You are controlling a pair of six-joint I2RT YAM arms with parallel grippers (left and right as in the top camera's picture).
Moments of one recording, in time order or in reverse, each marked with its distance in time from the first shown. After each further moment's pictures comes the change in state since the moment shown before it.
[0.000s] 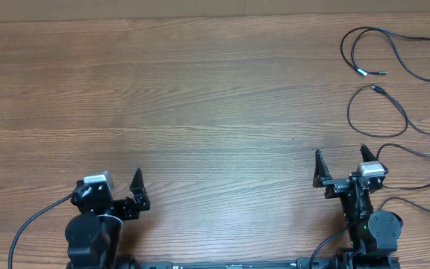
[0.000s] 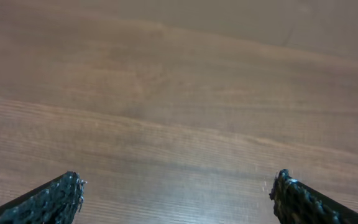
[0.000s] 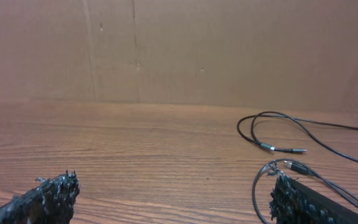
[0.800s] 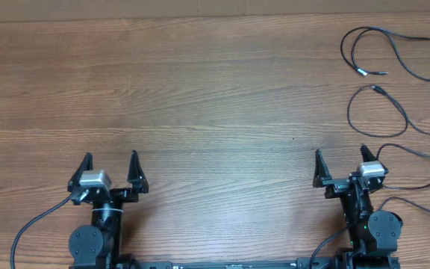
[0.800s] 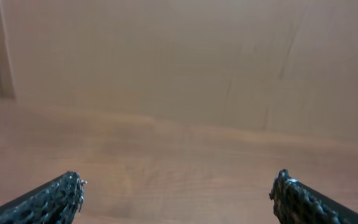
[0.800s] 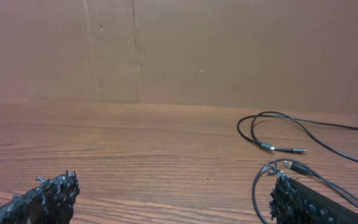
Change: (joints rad) left arm 0.000 -0.074 -0.220 0.547 0.001 0.023; right arm 0.000 0.000 0.000 0.000 0.000 0.000
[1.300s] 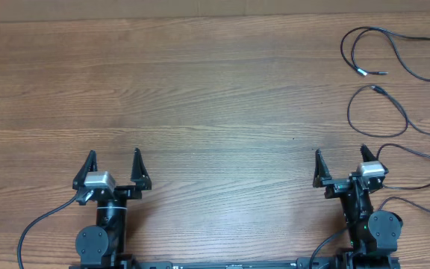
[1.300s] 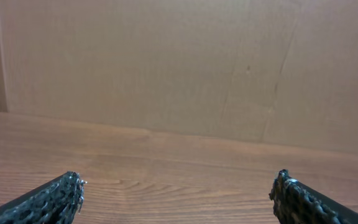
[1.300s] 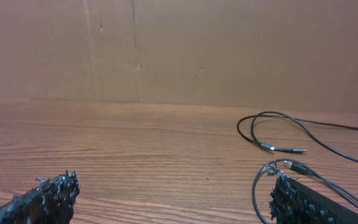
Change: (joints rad) left arm -0.040 0.000 -0.103 0.162 -0.035 0.000; right arm 0.000 0.000 0.000 0.000 0.000 0.000
